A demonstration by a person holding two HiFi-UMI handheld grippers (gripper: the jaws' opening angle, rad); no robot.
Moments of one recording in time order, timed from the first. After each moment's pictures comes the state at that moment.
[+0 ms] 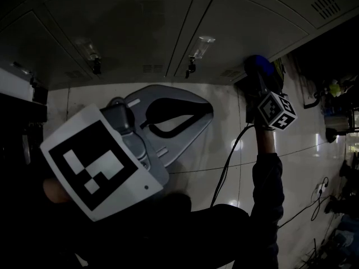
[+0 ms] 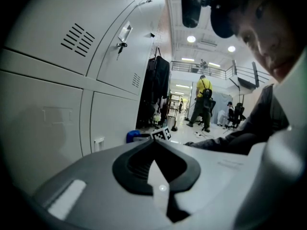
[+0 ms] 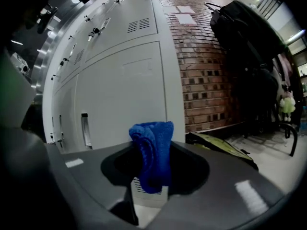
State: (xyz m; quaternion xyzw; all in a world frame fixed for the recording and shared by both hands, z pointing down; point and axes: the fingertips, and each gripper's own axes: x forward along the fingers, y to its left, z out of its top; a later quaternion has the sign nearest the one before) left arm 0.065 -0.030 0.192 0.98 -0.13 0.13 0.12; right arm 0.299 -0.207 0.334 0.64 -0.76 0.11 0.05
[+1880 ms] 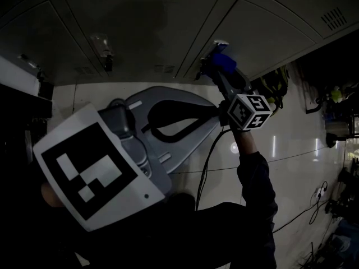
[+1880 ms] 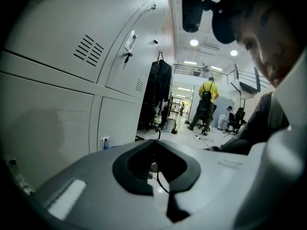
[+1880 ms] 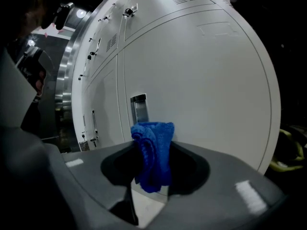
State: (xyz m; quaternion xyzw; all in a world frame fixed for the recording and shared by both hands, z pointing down) left arm 0.035 -0.024 0.178 0.98 -0.14 0.11 0.13; right arm 0.130 -0.203 0.358 0.50 -0.86 0.12 0.05
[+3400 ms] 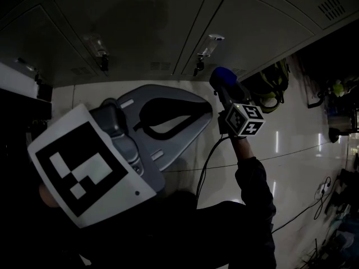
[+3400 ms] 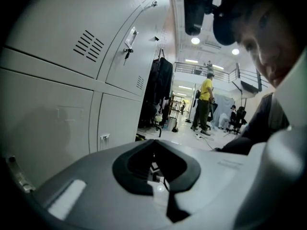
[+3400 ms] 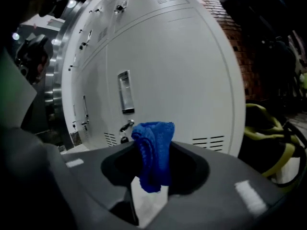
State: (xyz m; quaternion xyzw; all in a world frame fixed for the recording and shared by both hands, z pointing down) left arm 0.040 -0.024 0.186 0.97 -0.14 0.12 0.14; right arm 0.176 -0.174 0.426 0.55 -0.82 0.16 0.09
